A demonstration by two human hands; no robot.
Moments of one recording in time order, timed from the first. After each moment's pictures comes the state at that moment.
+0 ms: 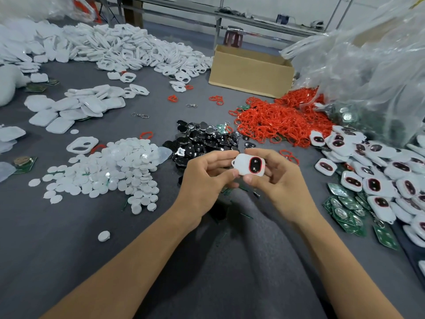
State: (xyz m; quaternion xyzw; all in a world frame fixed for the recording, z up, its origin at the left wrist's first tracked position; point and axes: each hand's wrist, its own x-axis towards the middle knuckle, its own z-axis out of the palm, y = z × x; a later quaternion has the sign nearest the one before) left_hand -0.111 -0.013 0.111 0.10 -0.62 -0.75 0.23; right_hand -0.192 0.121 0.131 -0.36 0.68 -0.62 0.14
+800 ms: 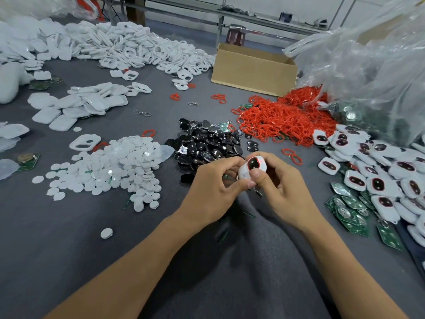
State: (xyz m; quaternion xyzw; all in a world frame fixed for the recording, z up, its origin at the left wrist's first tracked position) left_hand -0.105 -0.008 0.109 0.02 -0.79 -0.55 0.26; right_hand -0.189 0.125 0.129 -0.45 0.76 -0.48 0.00
